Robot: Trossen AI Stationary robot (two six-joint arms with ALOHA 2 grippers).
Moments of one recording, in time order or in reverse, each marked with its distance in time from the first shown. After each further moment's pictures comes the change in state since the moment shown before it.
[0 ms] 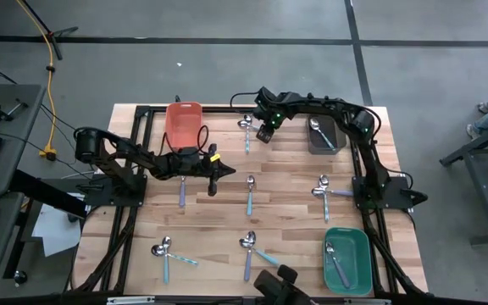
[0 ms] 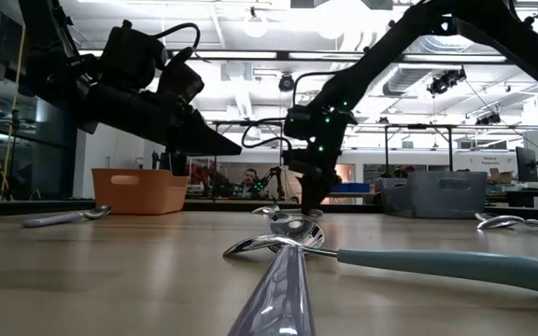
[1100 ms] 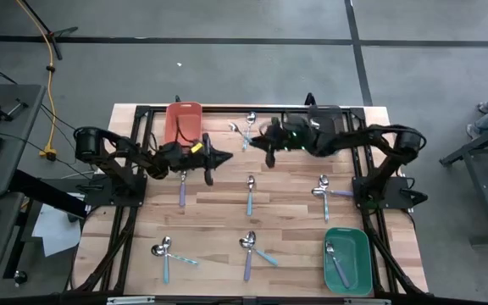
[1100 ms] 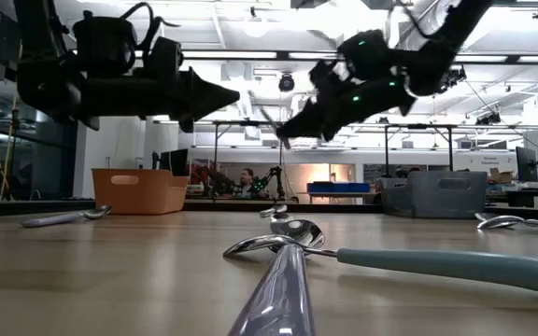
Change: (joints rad) left arm 0.067 -0.001 -0.070 0.458 -0.010 -0.207; right arm 0.251 -0.530 -0.832 1.306 -0.145 0.059
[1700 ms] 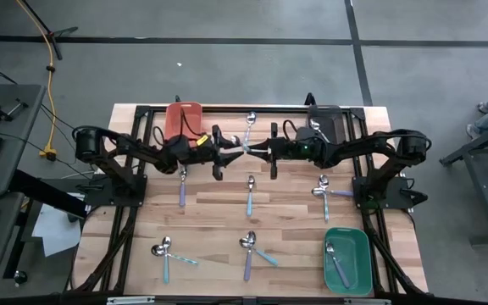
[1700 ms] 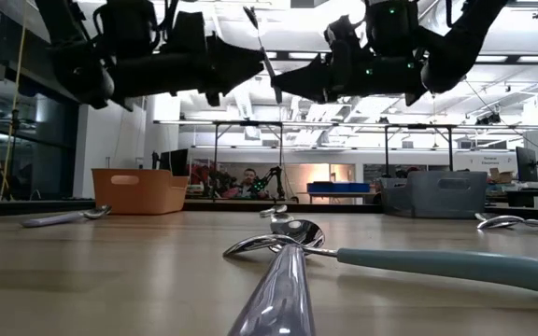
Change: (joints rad) left arm -0.004 0.000 0.185 -0.063 0.056 0.036; right arm 0.127 -0.045 -0.066 0.278 0.000 -0.106
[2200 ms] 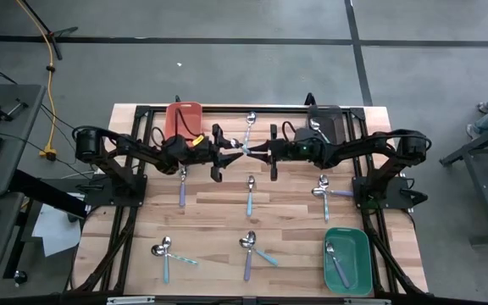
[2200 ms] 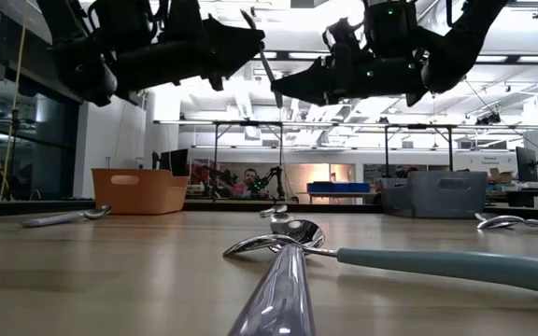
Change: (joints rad) left arm -0.021 0.000 0.022 0.073 0.038 0.044; right arm 0.000 0.000 0.000 -0.040 -0.002 -0.008
